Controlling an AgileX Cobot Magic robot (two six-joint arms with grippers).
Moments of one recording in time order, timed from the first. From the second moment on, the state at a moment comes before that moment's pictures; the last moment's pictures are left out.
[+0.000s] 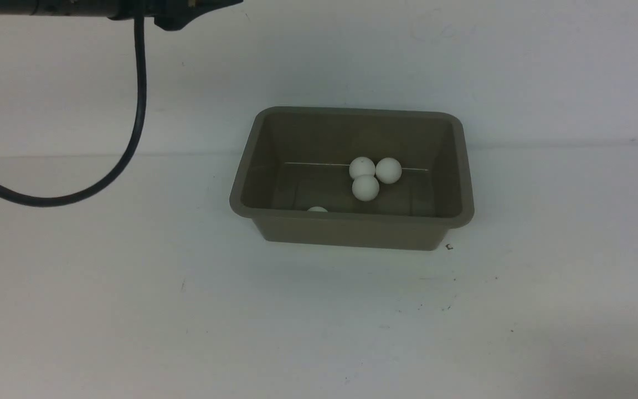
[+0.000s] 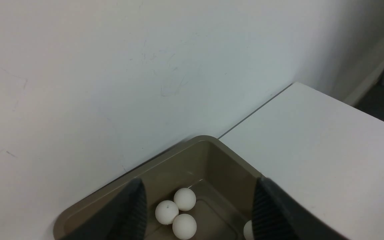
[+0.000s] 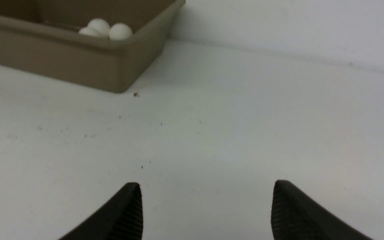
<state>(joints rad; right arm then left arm) 0.01 -0.01 -0.01 0.29 0.49 -0.41 -0.09 1.45 -1.44 -1.07 0.76 1.08</state>
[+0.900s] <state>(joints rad) 0.01 -0.01 0.02 0.31 0.42 -0.41 -0.09 1.45 -1.44 -1.07 0.76 1.08</state>
